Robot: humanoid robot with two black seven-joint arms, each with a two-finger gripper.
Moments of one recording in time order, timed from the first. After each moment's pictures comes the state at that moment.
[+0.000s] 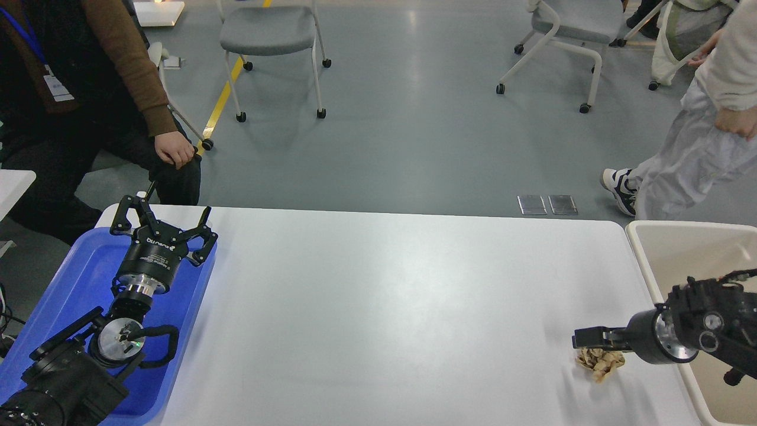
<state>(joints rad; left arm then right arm) -0.49 0.34 -0.89 -0.55 -0.08 -0.64 -0.50 0.71 -0.77 0.23 1.10 -1.38 0.45 -0.03</state>
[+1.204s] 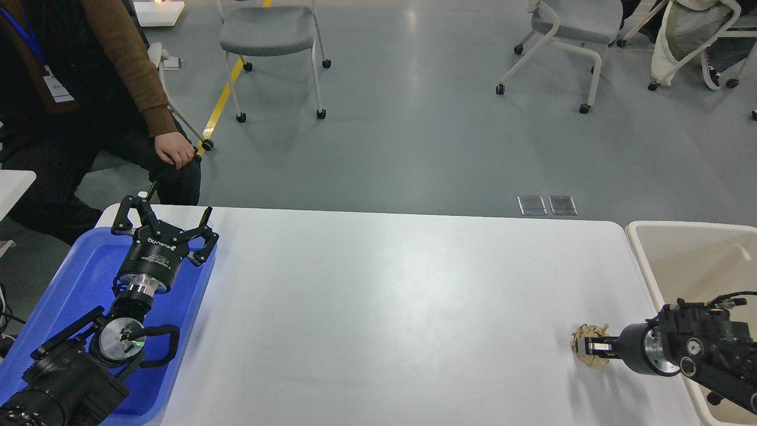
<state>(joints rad) -0.49 0.34 -0.89 -0.55 -0.08 -0.64 -0.50 0.66 -0.68 0.17 0.95 -1.43 0.26 0.05</state>
